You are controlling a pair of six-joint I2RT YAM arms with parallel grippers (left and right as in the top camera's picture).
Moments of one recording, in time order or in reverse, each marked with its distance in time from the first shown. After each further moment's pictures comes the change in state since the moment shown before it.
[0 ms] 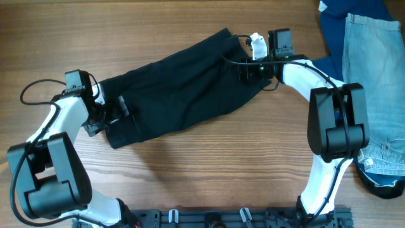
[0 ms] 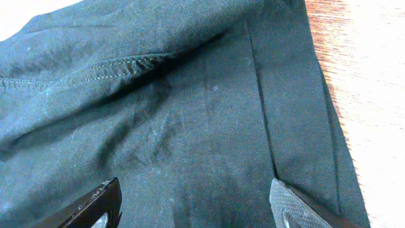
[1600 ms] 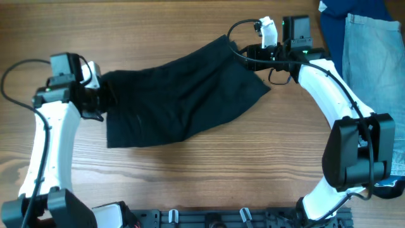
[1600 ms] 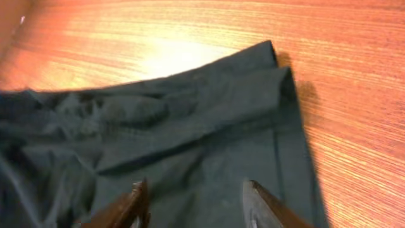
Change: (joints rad) left arm -0.055 -0.259 0.196 -0.245 0.094 -0.010; right arm -0.007 -0.261 0.004 -0.143 -0.073 0.038
